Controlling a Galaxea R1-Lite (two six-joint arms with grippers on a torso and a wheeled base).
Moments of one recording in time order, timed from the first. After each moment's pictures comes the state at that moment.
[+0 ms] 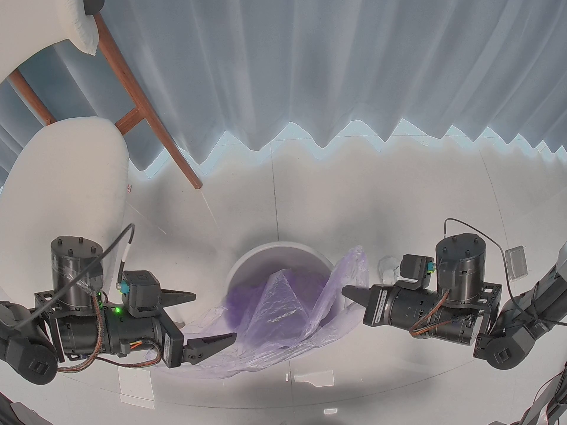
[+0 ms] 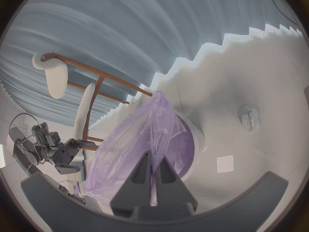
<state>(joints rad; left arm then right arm) -0.47 1.52 -0.40 -0.63 -0.35 0.09 0.68 1.83 -0.53 -0.88 0.07 0.56</state>
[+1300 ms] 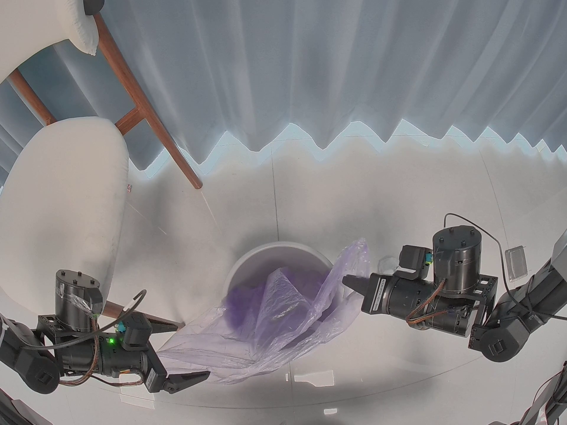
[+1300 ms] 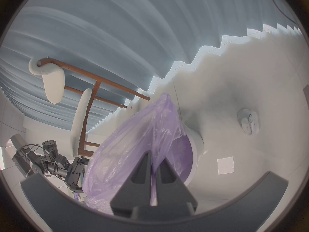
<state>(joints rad) -0.33 1.58 -0.23 -0.66 -0.42 0.39 0.66 1.86 -0.58 -0.88 0.07 0.57</state>
